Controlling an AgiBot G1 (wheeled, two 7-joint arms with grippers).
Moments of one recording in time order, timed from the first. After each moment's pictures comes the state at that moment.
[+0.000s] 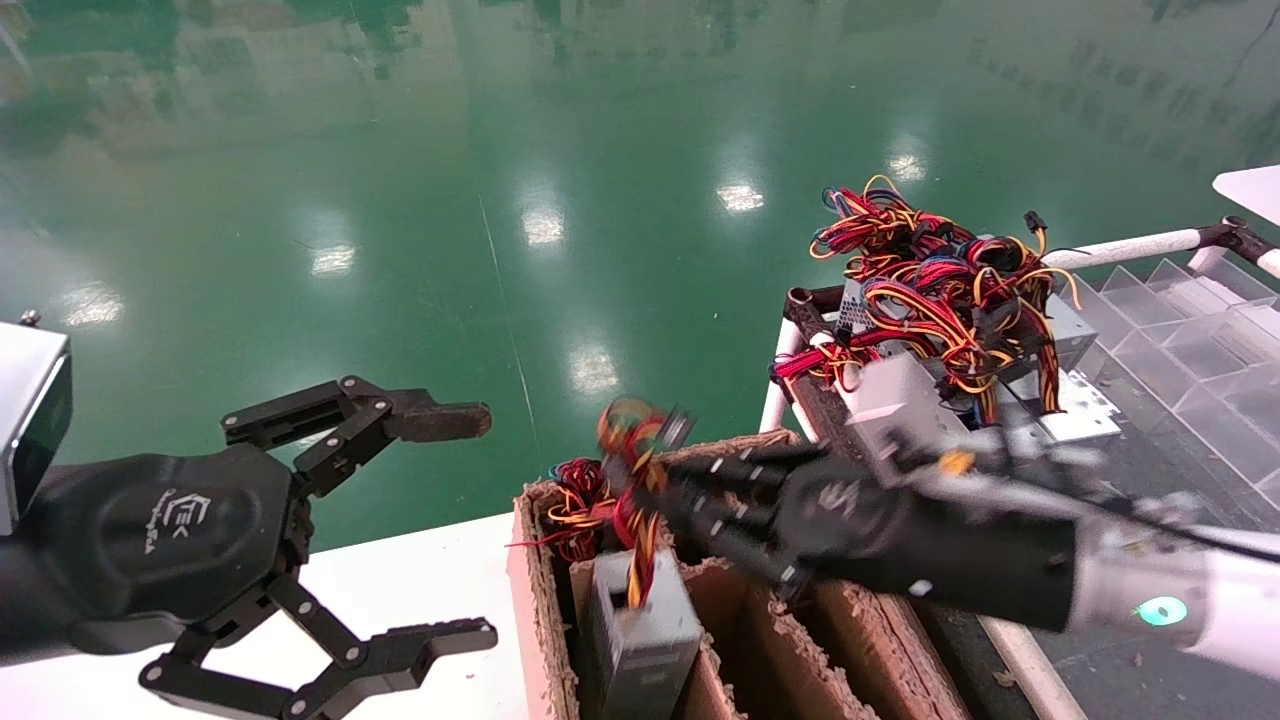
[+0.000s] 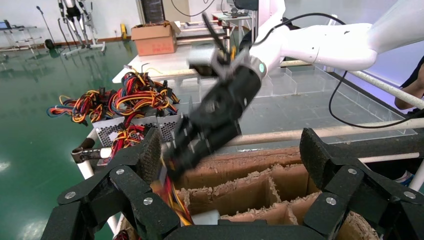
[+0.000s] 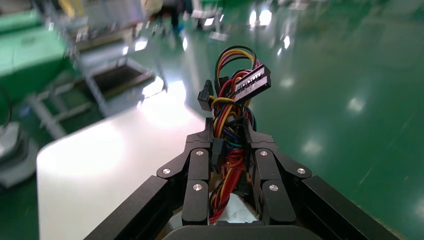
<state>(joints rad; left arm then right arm) -1.09 0.59 0.34 -1.27 0.69 1.47 -0.15 1.08 -0.84 -0.39 1.16 -0.97 -1.23 0.28</state>
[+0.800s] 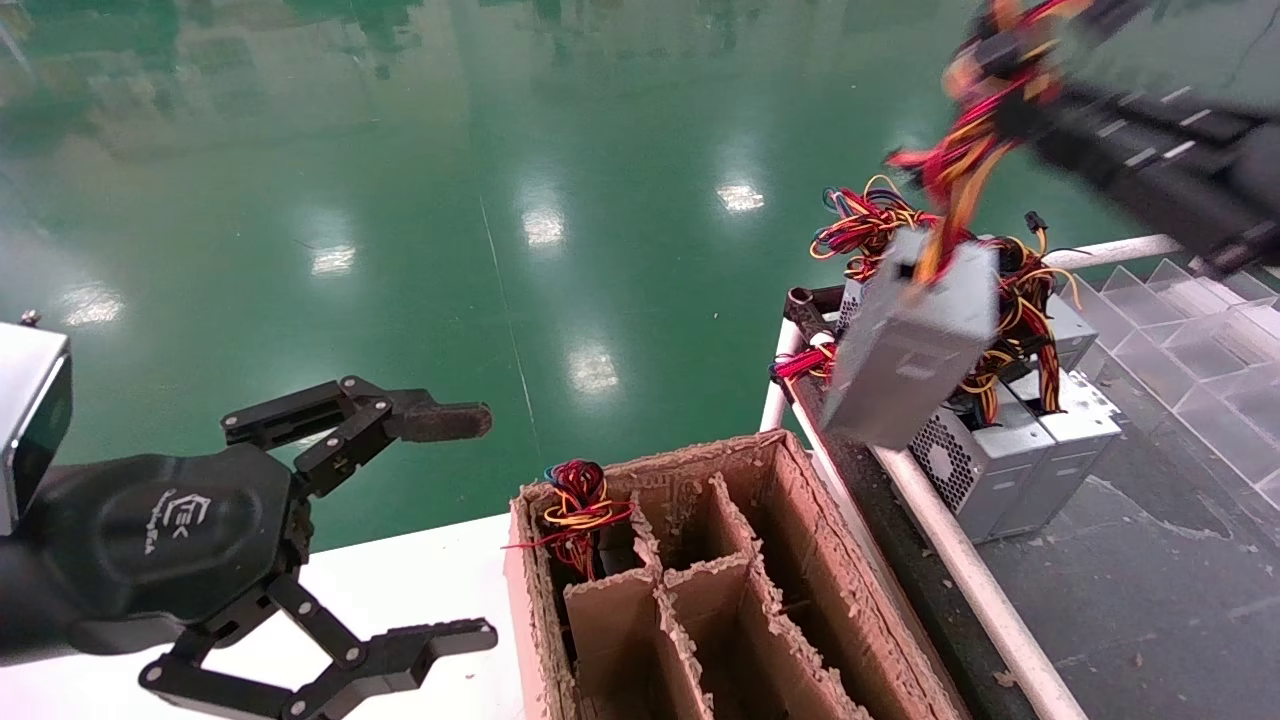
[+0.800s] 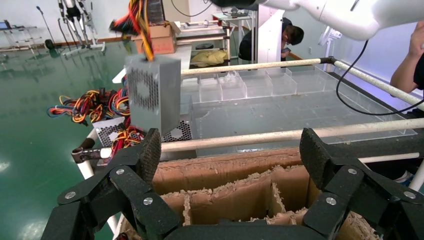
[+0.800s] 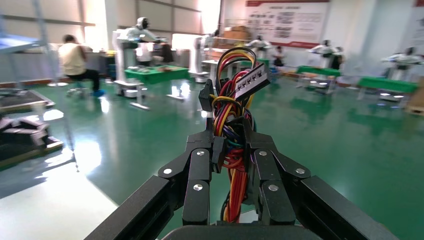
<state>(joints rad) -1.09 0.59 0.34 -1.27 0.69 1.47 -0.15 1.20 -0.58 -0.14 1.01 -0.74 -1.31 0.23</state>
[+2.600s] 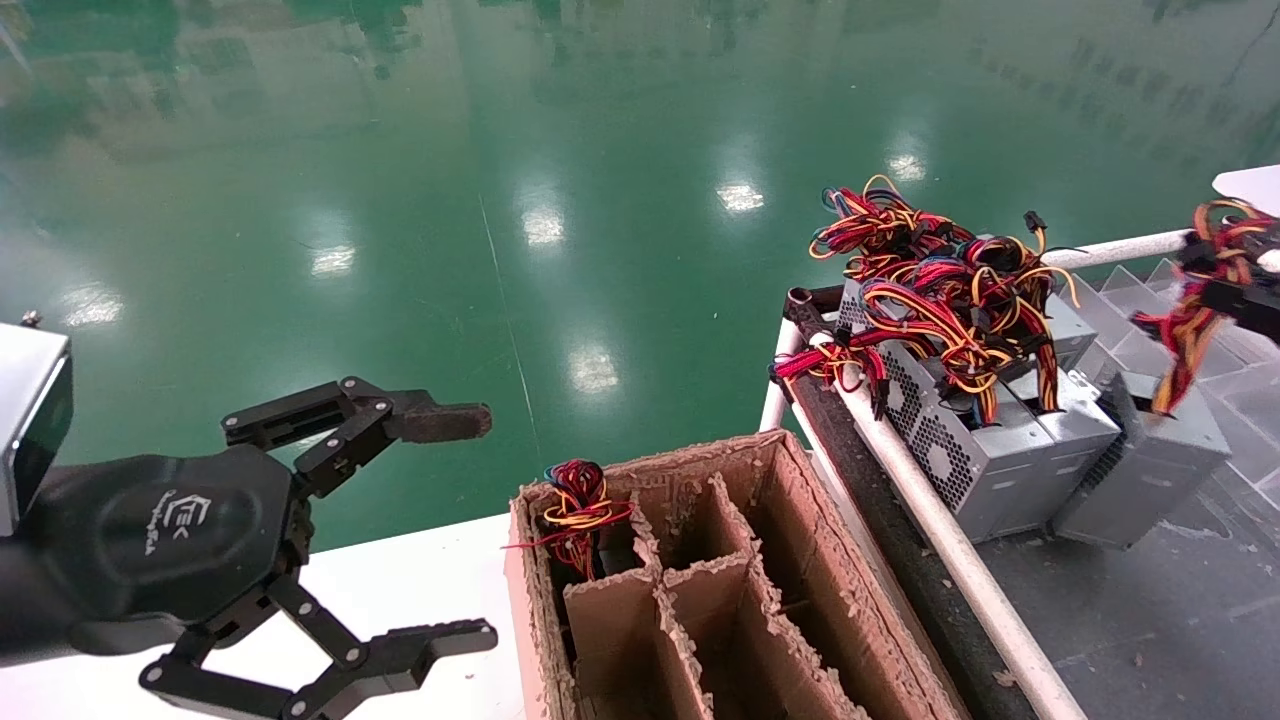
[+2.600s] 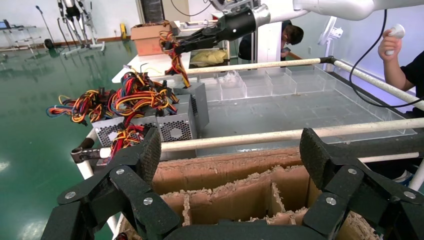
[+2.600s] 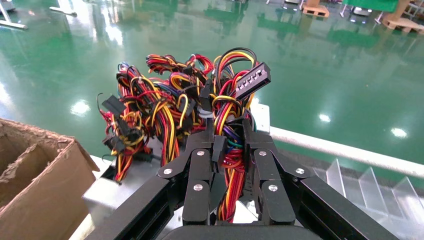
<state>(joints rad) -1.09 0.59 0.34 -1.27 0.69 1.47 -0.15 1.46 -0.51 -0.26 0.29 -1.05 -1.43 -0.11</state>
